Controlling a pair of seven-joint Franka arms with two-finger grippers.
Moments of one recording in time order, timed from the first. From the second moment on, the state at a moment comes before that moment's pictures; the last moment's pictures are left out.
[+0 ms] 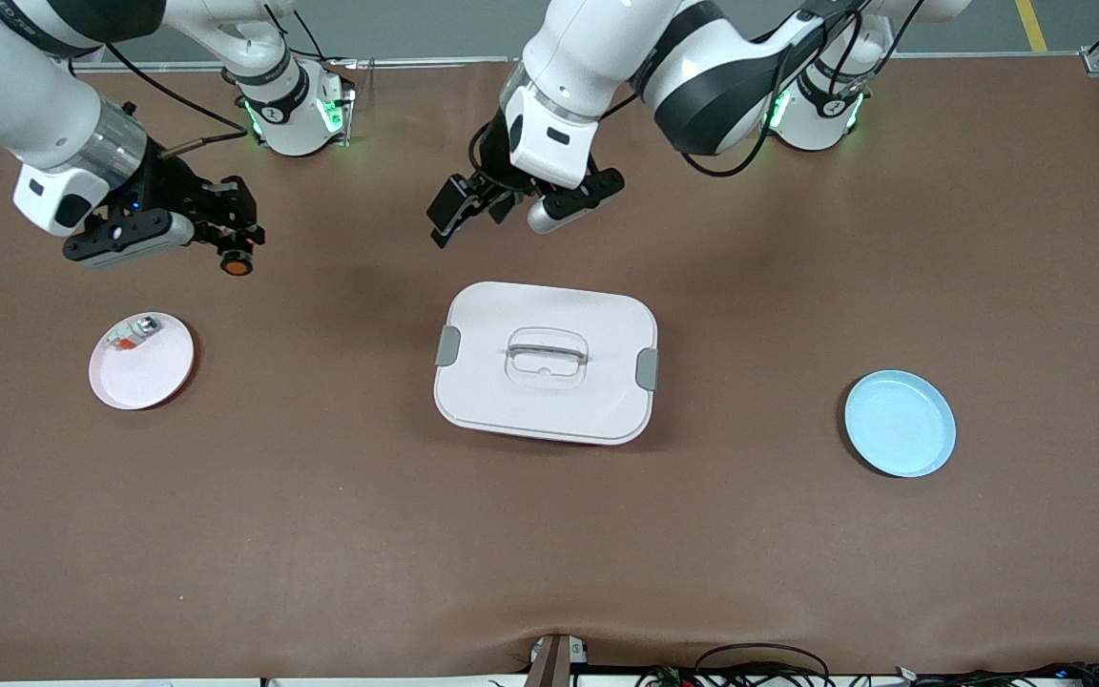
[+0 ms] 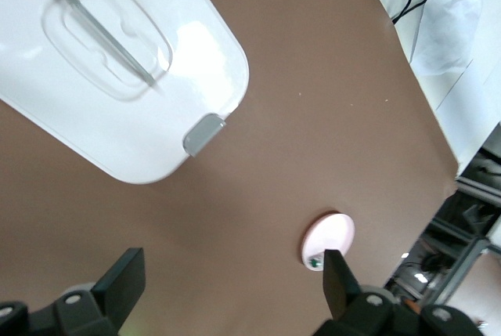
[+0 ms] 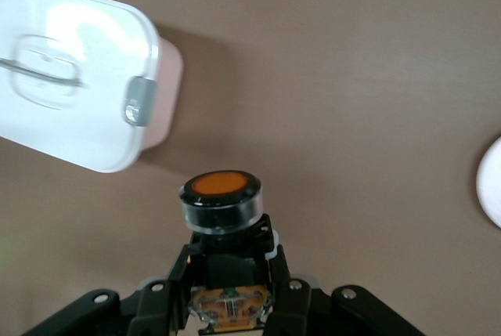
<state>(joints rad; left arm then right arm) -0.29 0.38 -0.69 -1.44 0.07 2.26 -1.56 0.03 -0.19 0.13 -1.97 0.23 1.76 -0.05</state>
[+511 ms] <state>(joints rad) -0.12 0.26 -0.69 -1.44 0.00 1.95 -1.09 -0.04 -0.18 0.13 -1.93 0.14 1.65 -0.12</state>
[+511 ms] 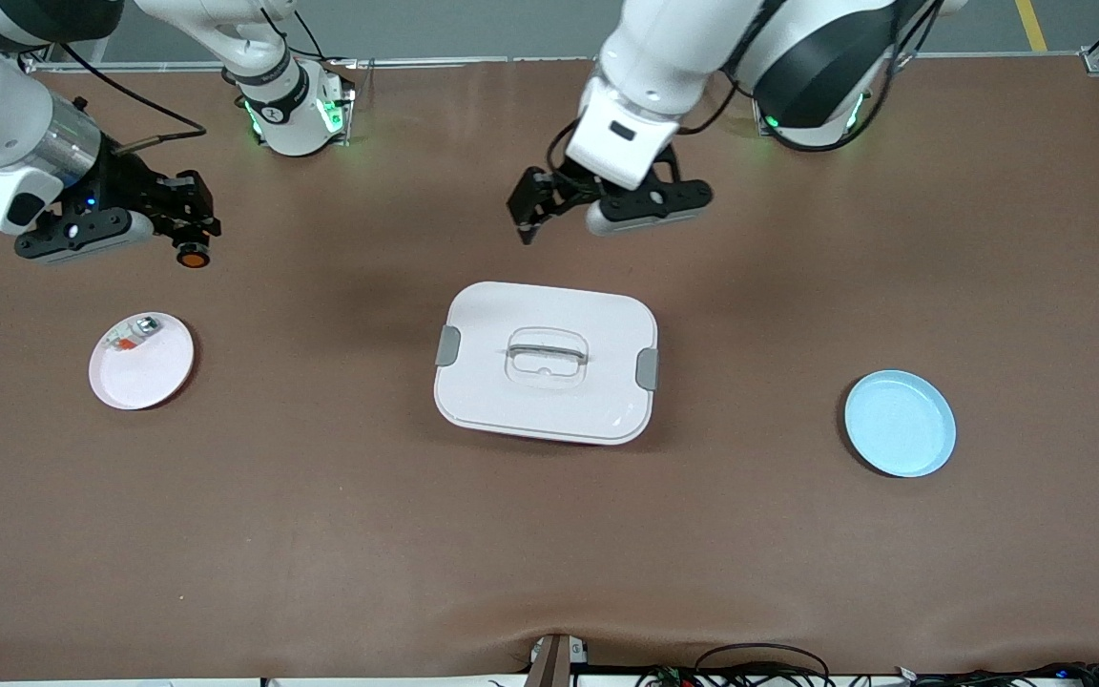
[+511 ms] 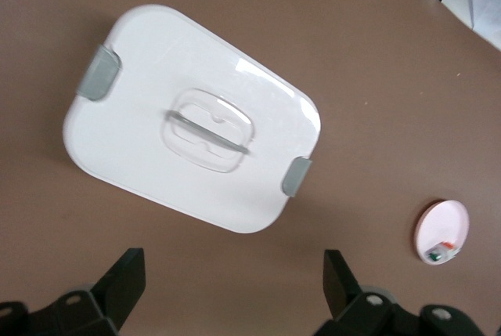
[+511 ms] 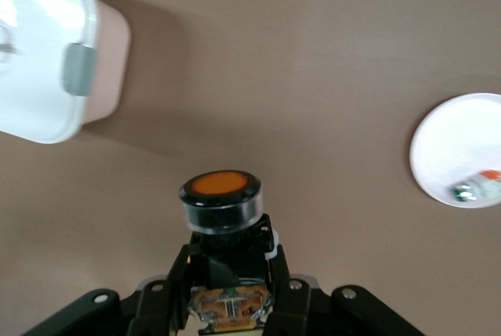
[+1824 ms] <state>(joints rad) 0.49 0.05 -0.67 -1.44 -0.02 1.54 -0.16 -0.14 -0.17 0.13 -1.95 0.02 1.63 -0.39</state>
